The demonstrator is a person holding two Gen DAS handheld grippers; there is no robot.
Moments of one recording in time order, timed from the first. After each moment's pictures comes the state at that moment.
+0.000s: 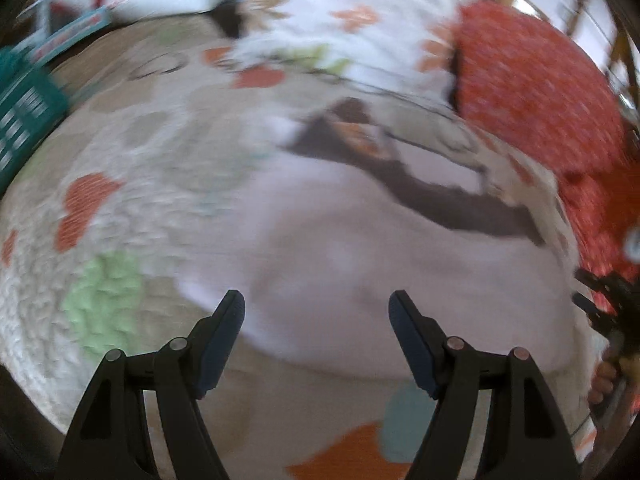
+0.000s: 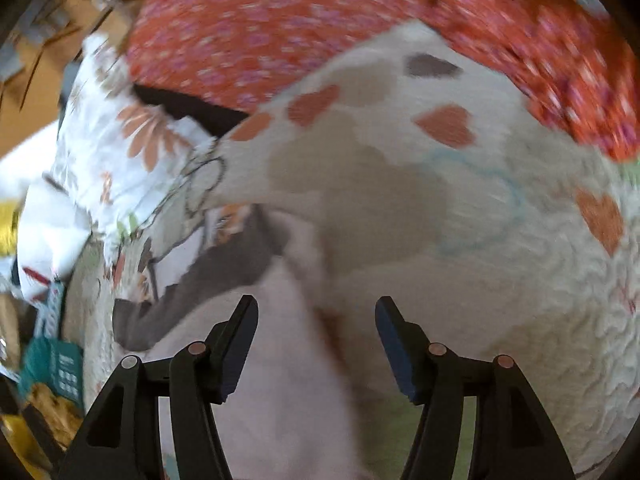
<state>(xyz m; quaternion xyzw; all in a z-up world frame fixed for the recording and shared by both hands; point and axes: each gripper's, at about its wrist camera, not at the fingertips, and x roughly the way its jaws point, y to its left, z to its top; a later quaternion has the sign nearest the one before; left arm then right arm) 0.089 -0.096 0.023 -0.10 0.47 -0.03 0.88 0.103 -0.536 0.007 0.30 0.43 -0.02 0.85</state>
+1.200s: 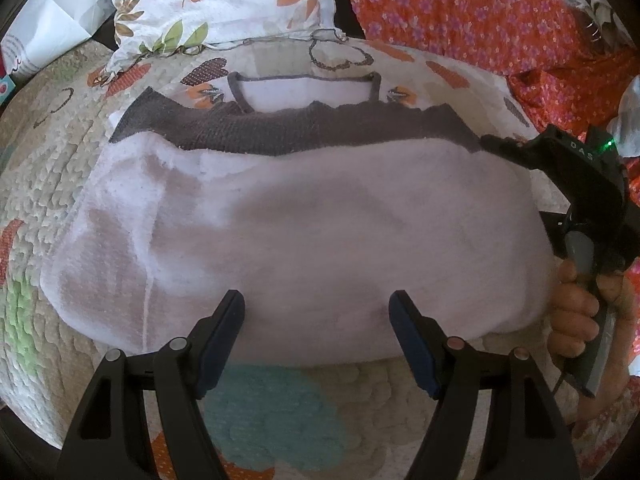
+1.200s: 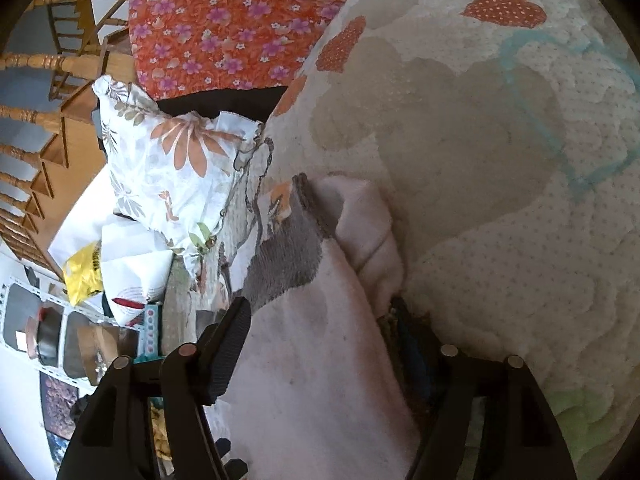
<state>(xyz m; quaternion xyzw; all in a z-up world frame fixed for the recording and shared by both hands) 0.091 -0.231 -0.005 0.00 0.51 -0.10 0.85 0.149 -0.512 -0.045 0.44 0.40 0.12 0.80</state>
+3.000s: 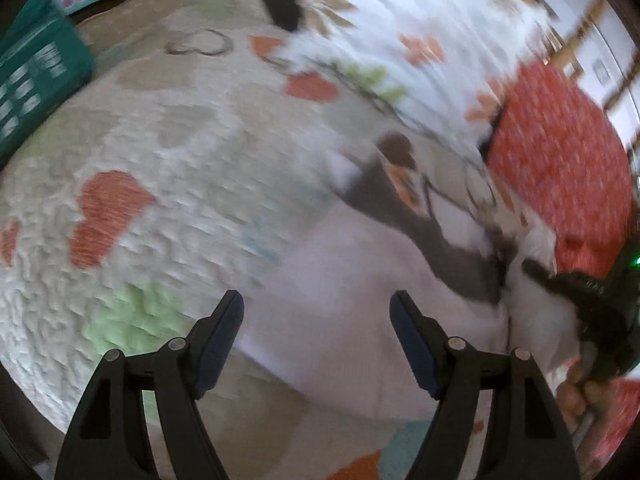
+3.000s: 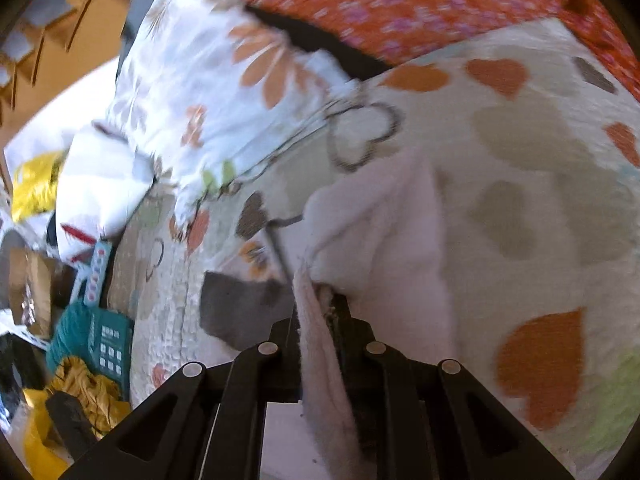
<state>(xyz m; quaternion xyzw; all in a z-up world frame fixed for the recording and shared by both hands) 0.123 -0.003 0.038 -0.22 0.48 0.01 0.85 0.196 -0.329 0.049 0.26 0.45 0.10 0.85</state>
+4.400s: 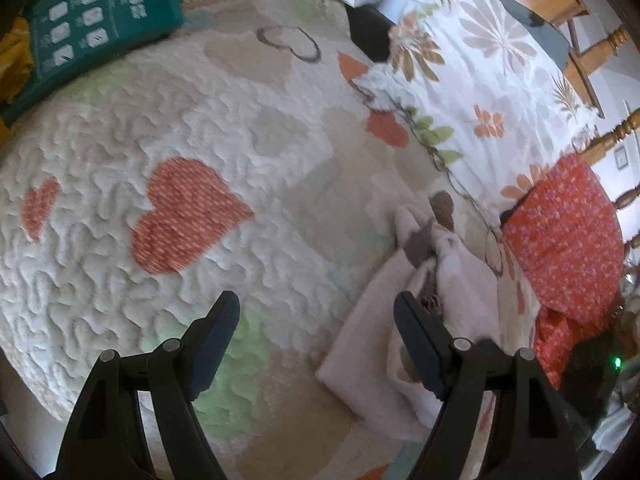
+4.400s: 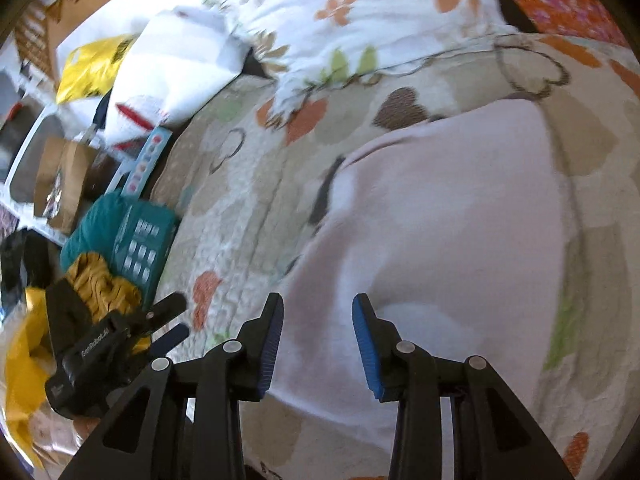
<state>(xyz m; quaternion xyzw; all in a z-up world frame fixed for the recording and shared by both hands) 0.122 0.073 0.024 -0.33 0.46 0.04 0.82 0.164 -0.199 0.038 0.18 0.49 0.24 0.82</state>
